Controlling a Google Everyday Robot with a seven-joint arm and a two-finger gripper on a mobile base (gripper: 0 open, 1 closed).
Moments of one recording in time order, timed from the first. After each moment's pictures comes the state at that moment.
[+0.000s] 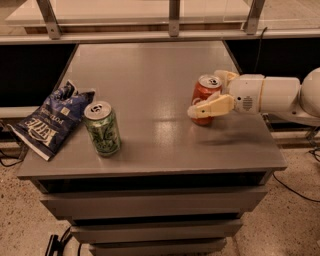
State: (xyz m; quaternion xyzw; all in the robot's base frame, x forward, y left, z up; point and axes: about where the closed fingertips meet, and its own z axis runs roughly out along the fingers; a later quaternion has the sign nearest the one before) arm 0.587 -0.109 0.897 -0.39 0.68 0.34 0.52
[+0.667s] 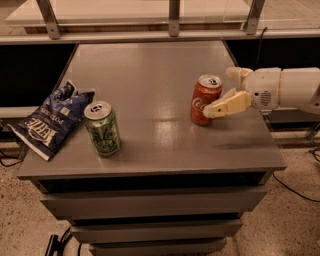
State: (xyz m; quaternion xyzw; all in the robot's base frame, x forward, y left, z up) arm 0.577 -0.141 0.906 -0.41 0.69 0.32 0.50
